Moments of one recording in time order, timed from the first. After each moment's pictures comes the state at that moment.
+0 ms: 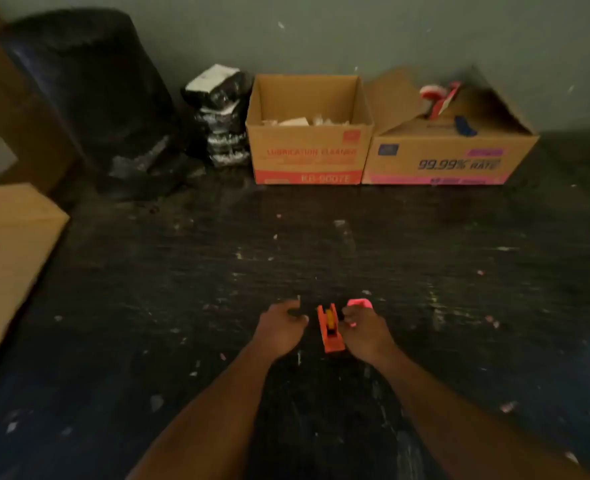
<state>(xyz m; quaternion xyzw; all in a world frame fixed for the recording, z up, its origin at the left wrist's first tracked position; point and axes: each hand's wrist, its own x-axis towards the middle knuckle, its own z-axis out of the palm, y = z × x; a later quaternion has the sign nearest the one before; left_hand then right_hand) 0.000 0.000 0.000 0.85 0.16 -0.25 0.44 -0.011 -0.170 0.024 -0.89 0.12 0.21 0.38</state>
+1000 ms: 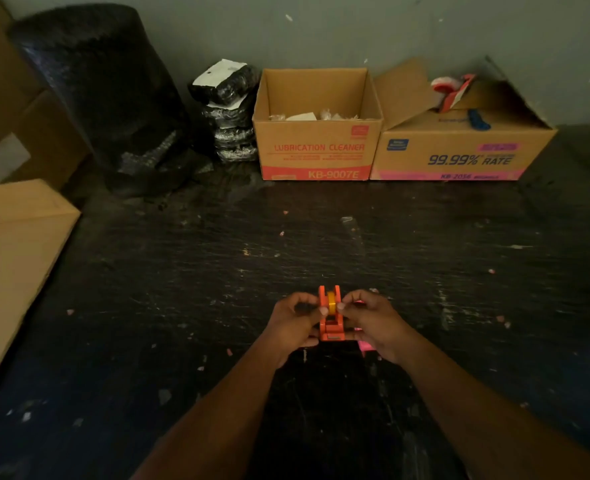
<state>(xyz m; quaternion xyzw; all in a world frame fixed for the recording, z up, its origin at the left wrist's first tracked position) -0.009 -0.013 0.035 0.70 0.20 -0.24 0.64 0.005 -0.179 0.033 -0.66 0.19 0.28 0.67</state>
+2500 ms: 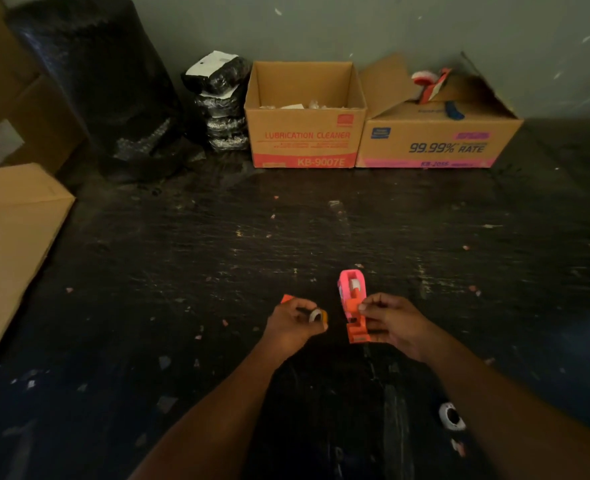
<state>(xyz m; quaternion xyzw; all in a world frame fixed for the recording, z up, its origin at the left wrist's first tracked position) -0.074 -0.021 0.008 0.78 0.15 -0.22 0.56 -0.062 -0.232 0.039 -0.65 0.23 0.29 0.66</state>
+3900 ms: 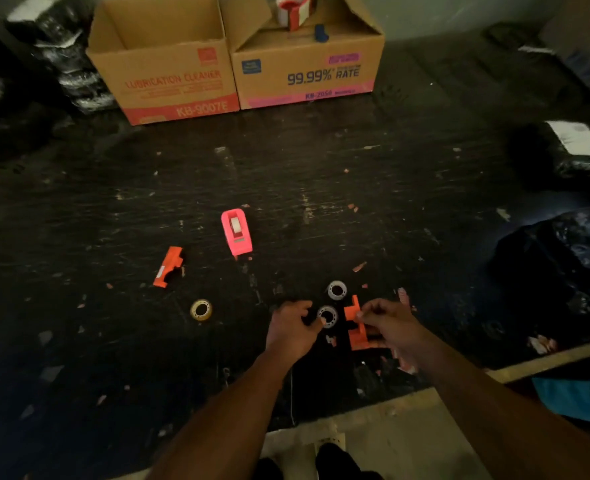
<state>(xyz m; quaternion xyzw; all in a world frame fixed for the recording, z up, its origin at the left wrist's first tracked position) -0.197 -0.234 -0.050 0.89 0.03 -0.25 0.38 -0.235 -0.429 -0.024 -0.64 0.35 0.22 0.65</state>
